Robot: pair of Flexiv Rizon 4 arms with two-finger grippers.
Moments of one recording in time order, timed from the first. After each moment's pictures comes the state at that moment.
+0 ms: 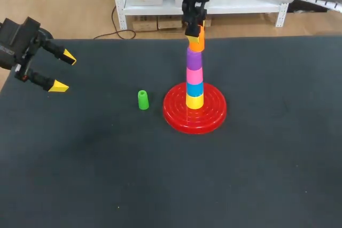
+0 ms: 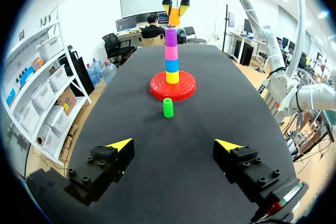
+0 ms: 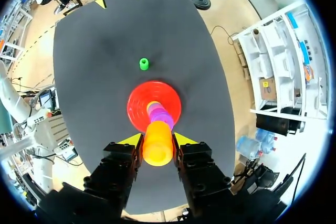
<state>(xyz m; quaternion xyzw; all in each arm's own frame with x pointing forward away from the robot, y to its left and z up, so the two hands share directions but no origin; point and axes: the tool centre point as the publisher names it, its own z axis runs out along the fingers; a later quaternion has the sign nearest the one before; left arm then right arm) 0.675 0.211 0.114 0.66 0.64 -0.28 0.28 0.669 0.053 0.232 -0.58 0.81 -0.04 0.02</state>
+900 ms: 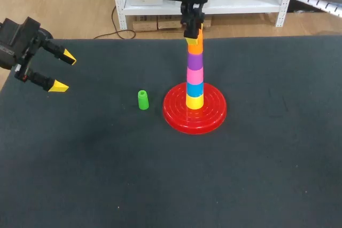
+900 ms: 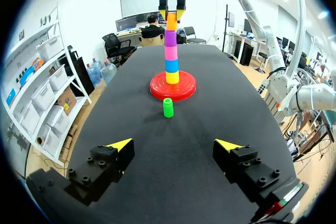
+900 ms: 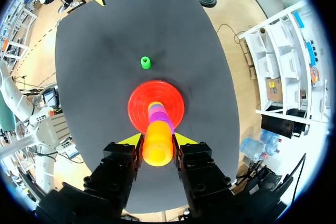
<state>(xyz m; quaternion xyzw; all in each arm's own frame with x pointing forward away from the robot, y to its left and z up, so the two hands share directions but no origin) 0.675 0.211 0.114 0.66 0.64 -0.28 0.28 0.679 0.052 0.218 -0.58 0.81 -0.02 0.00</state>
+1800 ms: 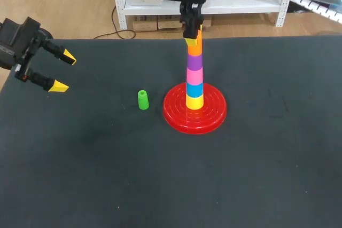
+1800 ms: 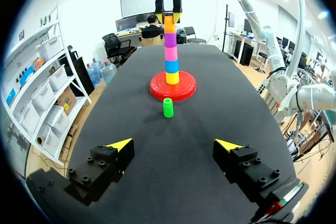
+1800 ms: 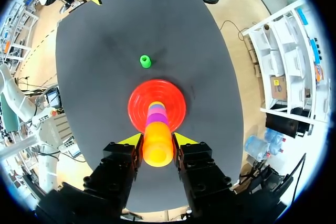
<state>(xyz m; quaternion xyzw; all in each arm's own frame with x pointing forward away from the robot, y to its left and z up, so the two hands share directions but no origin) 0.675 0.211 0.114 0.66 0.64 -0.28 0.28 0.686 0.055 0.209 -0.58 0.81 -0.01 -0.02</state>
